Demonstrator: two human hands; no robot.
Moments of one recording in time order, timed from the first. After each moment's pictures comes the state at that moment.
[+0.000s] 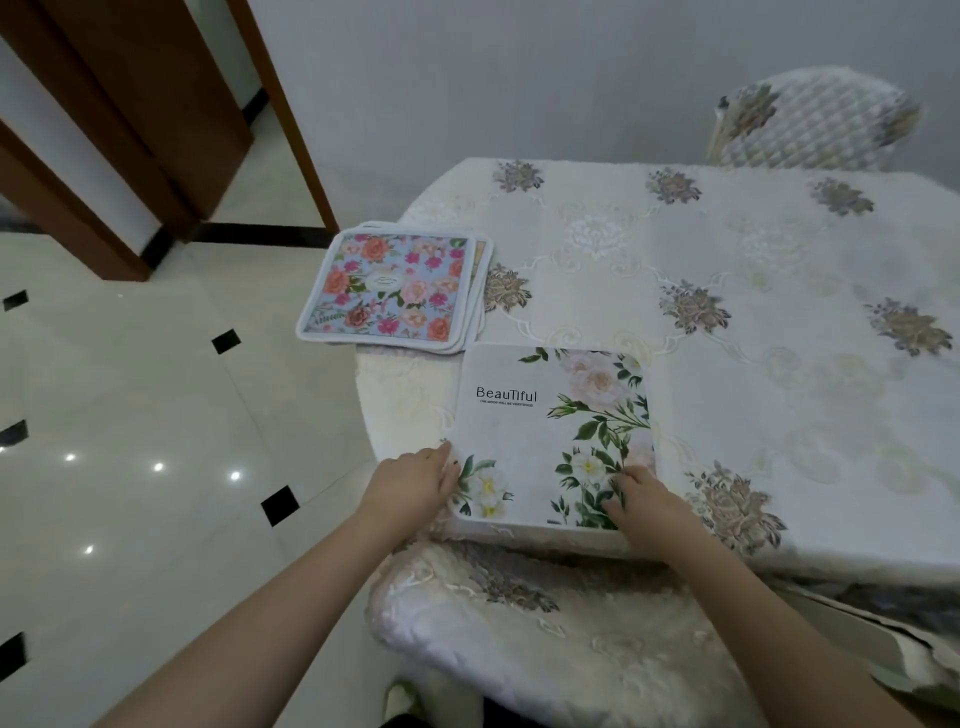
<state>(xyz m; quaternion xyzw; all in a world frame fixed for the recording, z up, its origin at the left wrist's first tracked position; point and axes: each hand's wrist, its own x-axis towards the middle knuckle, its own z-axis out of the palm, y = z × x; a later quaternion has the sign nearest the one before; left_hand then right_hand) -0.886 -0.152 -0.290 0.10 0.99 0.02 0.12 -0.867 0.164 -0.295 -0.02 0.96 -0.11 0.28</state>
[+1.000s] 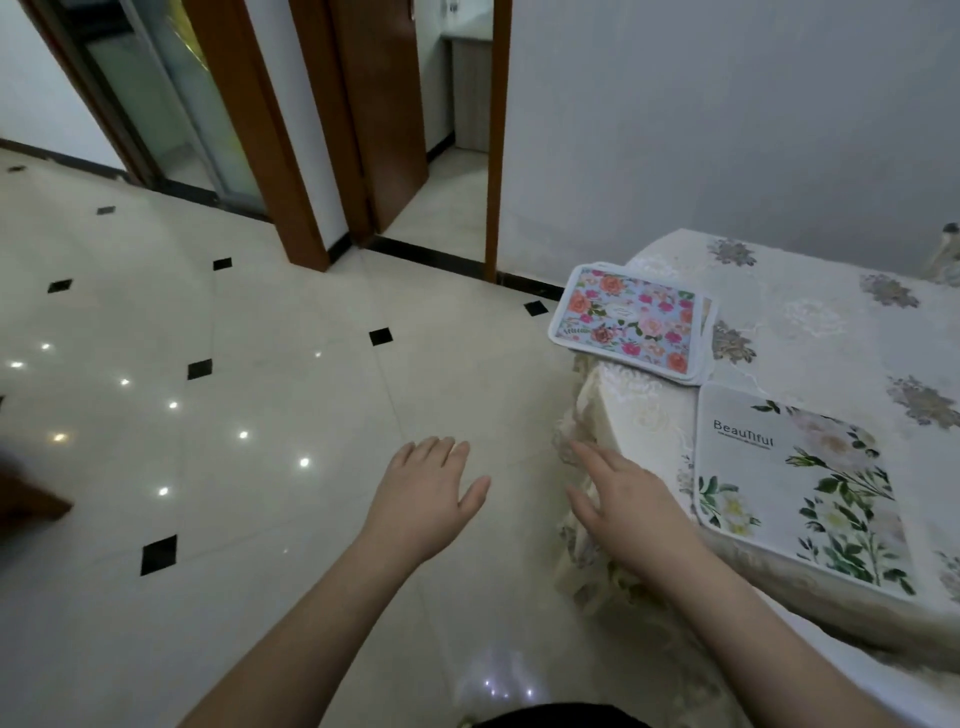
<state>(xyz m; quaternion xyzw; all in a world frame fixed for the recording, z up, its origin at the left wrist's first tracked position) -0.699 -0.459 -0.175 -0.02 1.00 0.06 0.05 -0.750 -0.230 -0.150 -0.22 0.96 -0.11 0.09</state>
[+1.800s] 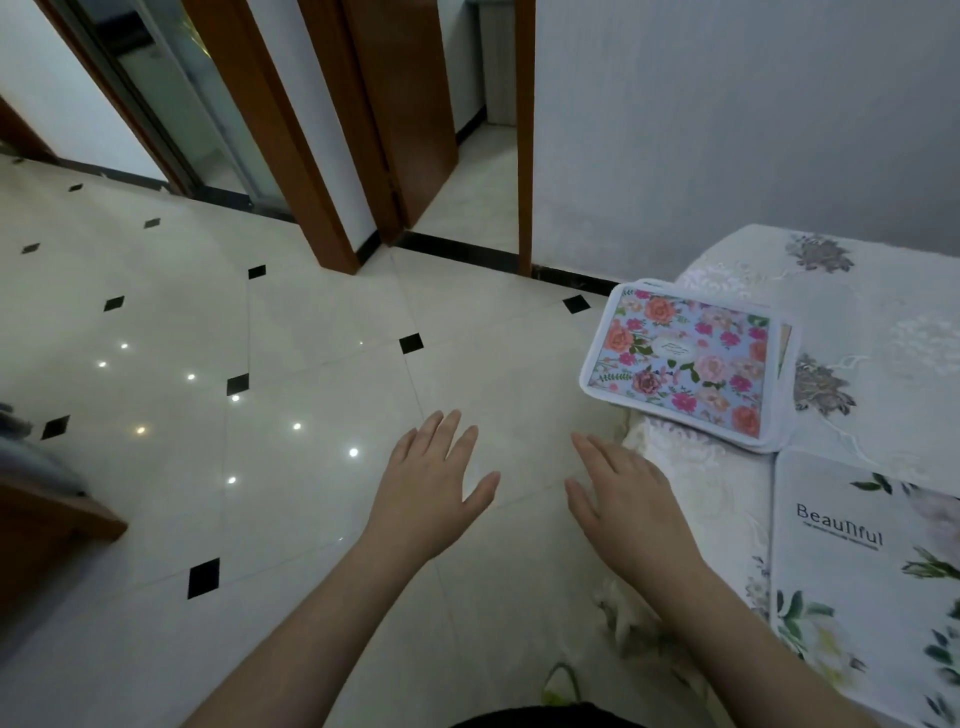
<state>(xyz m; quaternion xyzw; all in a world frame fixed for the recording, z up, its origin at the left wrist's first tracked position) -0.856 -0.494 -0.171 -0.05 1.00 0.05 0.03 -0.908 -0.278 -0.175 -0.22 0.96 -0.15 0.04</state>
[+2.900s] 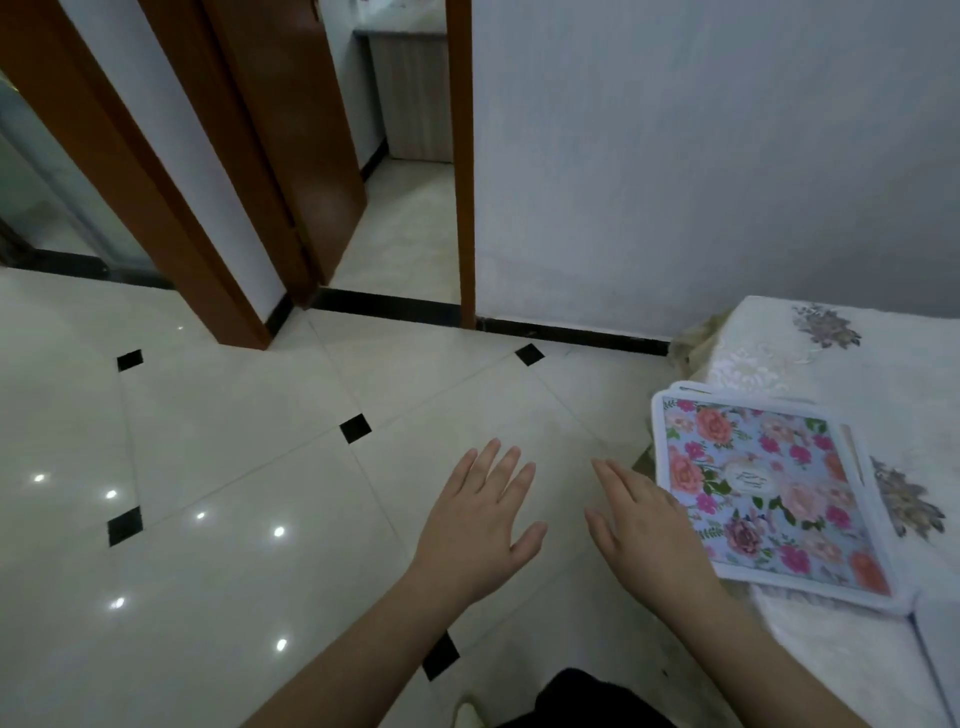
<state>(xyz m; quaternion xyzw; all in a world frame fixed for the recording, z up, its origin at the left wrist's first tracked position) -1.128 -0.670 -0.206 0.20 0.98 0.06 -0.02 -1.131 -0.461 -0.194 -0.09 0.99 -0.11 0.00</state>
